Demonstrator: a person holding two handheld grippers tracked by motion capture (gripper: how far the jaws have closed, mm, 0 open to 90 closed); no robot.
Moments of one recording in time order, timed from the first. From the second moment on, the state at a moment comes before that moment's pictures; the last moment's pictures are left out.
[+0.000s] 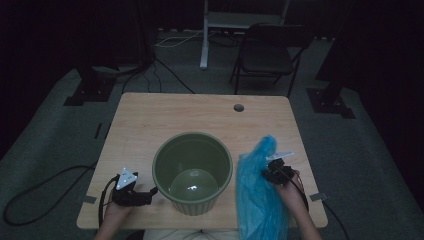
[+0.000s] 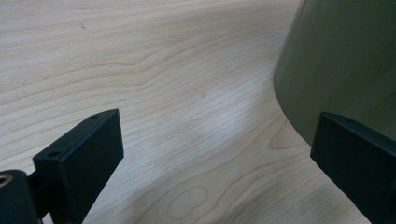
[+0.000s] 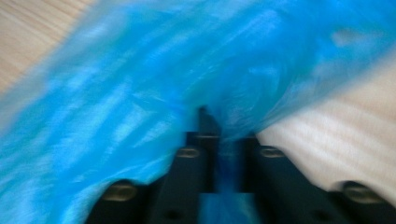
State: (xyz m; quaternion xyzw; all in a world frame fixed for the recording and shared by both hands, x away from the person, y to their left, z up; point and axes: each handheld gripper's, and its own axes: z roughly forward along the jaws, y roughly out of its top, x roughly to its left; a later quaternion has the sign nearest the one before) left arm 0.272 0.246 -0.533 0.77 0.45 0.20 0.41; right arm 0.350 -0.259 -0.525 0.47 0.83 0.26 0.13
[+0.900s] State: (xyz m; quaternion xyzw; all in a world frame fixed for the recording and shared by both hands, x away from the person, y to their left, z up) left arm 0.287 0.221 -0.530 0.79 0.42 0.20 0.40; right arm 0.323 -0.329 -0.489 0.51 0.75 0.39 0.11
